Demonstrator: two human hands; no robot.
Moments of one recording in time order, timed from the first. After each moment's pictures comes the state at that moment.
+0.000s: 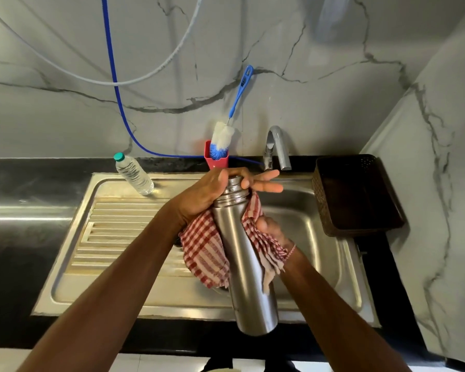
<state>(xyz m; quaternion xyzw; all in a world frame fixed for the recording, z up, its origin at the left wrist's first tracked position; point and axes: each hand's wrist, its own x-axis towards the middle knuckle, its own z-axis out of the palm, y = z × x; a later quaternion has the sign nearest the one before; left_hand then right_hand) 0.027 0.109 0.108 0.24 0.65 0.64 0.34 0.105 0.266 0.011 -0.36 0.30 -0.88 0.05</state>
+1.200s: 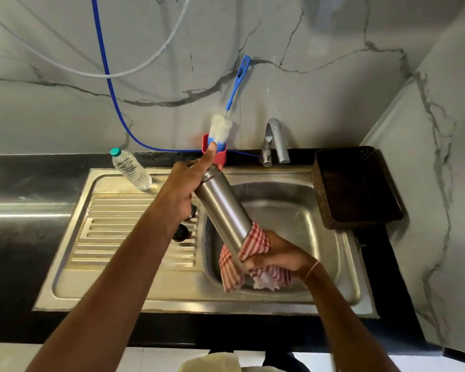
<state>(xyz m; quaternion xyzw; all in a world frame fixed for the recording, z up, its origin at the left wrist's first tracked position) 0.016 0.104 0.101 -0.14 0.70 0.68 0.19 0.128 0.302 -0.022 -0.01 0.64 -0.68 0.35</state>
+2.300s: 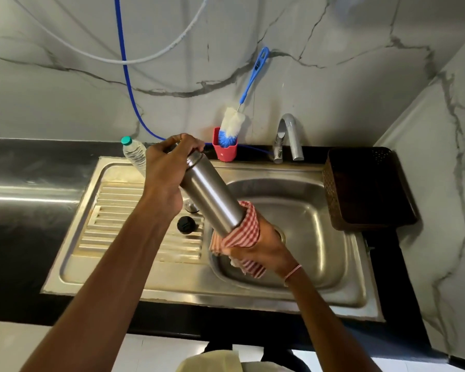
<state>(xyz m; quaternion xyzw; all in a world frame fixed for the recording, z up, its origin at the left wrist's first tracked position) 0.025 0.079 0.126 -0.19 0.67 0.72 0.01 0.123 0.251 -0.011 0.01 0.71 -0.69 0.18</state>
